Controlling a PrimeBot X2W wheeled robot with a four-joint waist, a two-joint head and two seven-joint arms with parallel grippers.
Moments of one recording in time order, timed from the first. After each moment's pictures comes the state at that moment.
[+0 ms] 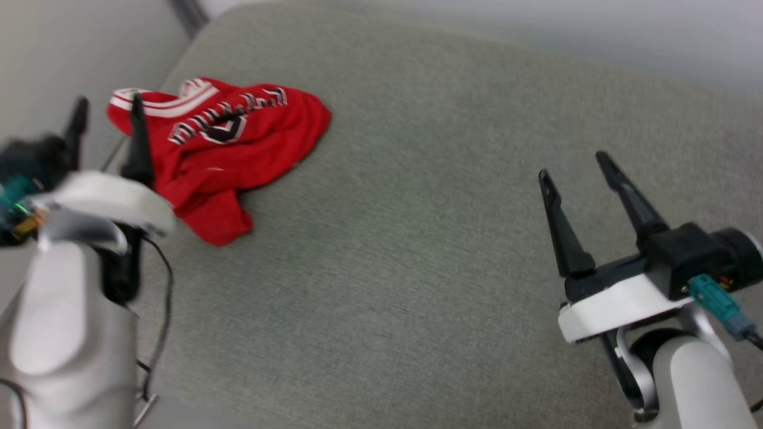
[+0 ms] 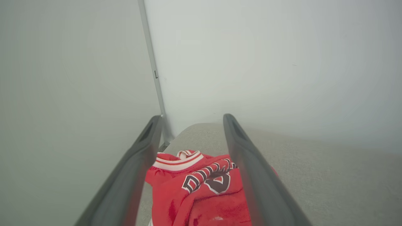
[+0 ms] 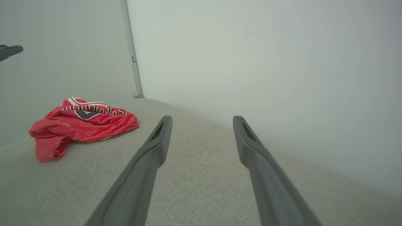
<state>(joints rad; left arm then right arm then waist) -0.57 0.21 0.13 0.40 -0.20 -0.10 -0.14 -0.21 -0.05 0.13 -0.14 -0.03 0.13 0.01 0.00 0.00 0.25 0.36</state>
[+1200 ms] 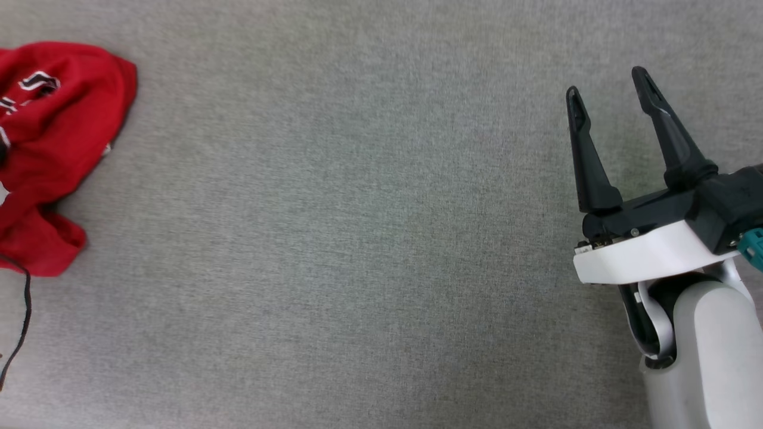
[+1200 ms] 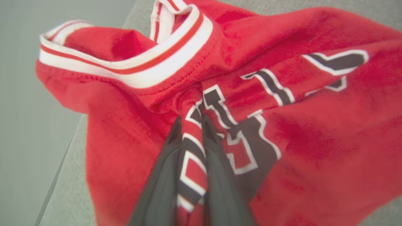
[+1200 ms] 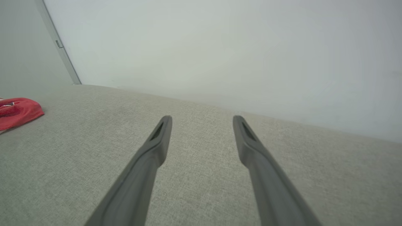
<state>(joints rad) -0.88 0.58 0.10 0.85 -0.41 -0.11 0.51 -0.38 -0.05 0.10 -0.13 0.01 0.13 -0.05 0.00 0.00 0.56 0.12</state>
